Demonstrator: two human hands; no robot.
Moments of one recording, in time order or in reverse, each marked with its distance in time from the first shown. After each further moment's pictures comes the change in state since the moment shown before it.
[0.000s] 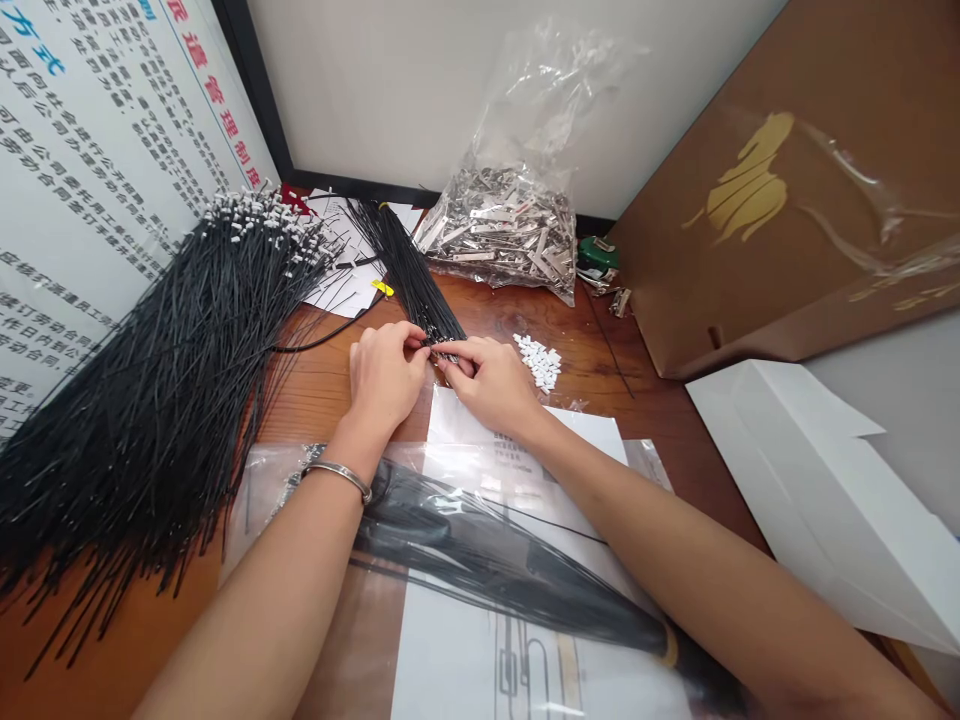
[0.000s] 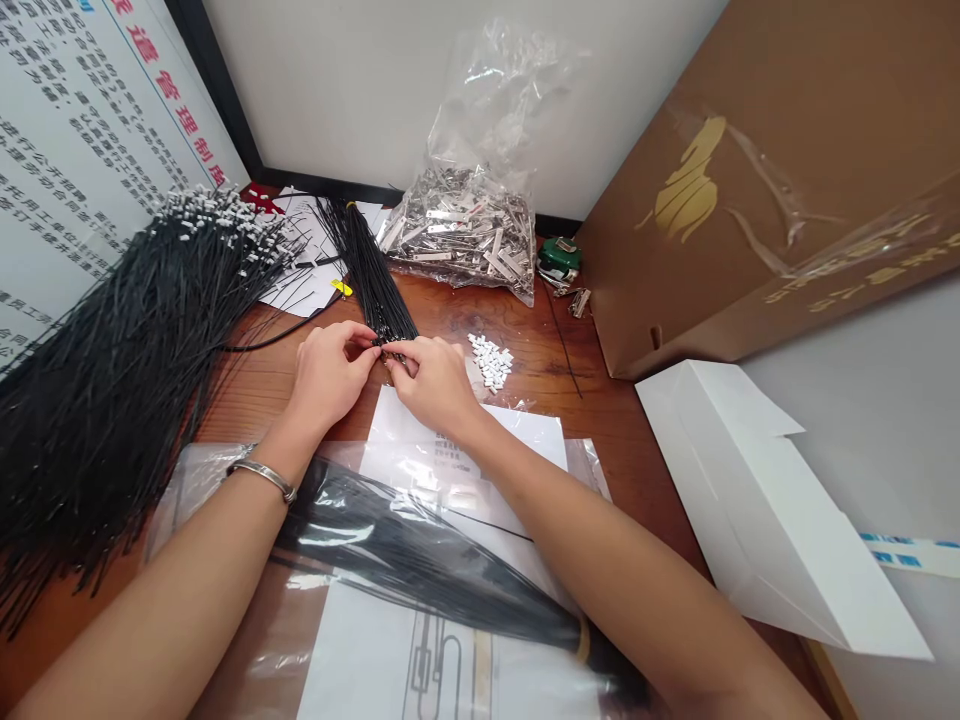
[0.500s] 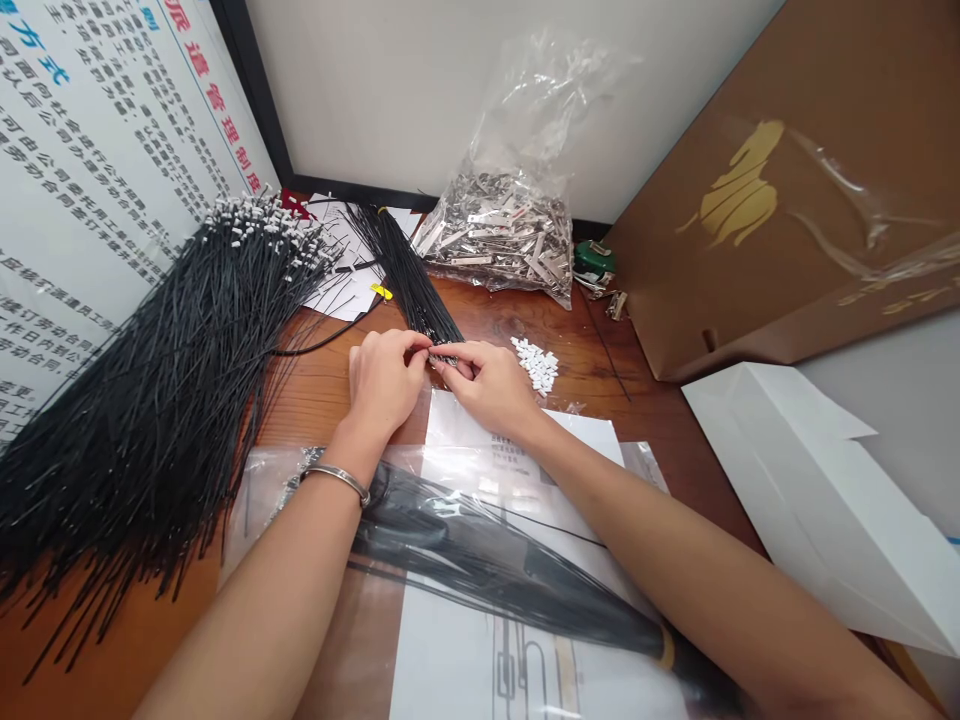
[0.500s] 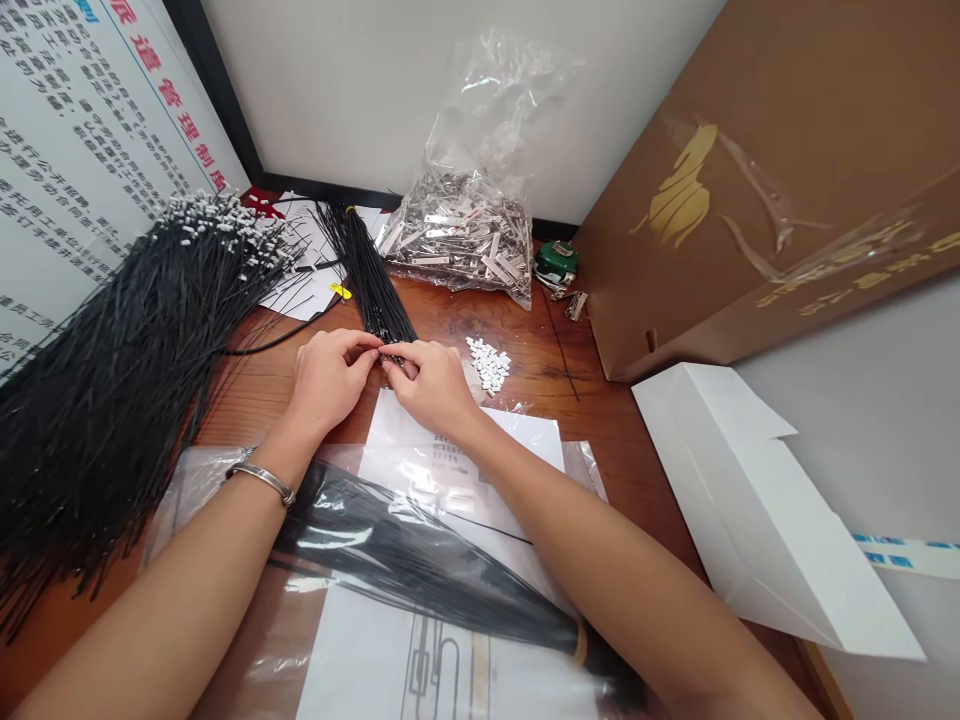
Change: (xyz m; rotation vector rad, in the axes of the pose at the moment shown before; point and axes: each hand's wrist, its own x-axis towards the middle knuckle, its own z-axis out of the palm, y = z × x) left_hand -0.002 -0.001 -0.001 0.017 -0.009 0.056; right_hand 0.000 0.002 0.000 0.100 0.033 -0.030
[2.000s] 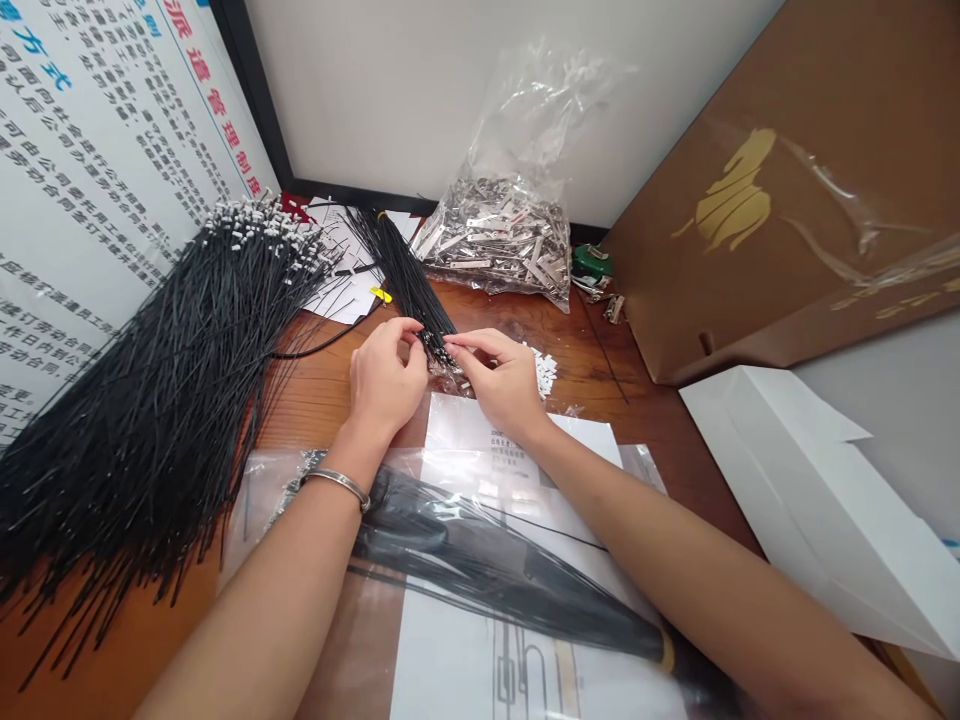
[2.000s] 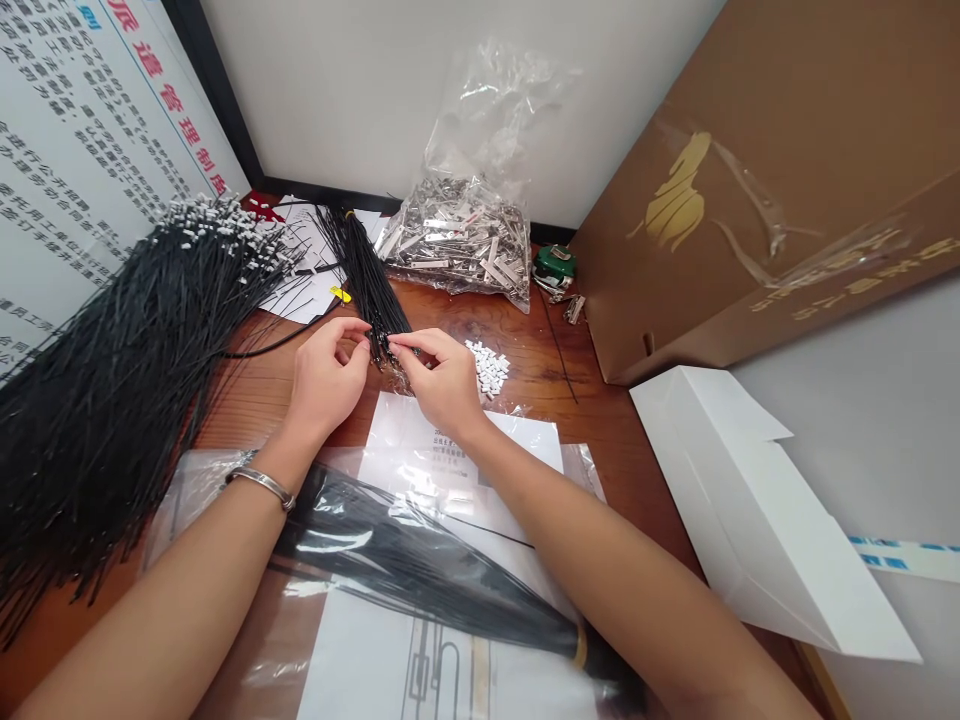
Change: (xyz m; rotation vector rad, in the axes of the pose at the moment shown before) left_hand 0.000 0.004 0.000 -0.275 0.127 -0.040; right_hand 0.001 0.007 0.005 0.424 0.279 -0.012
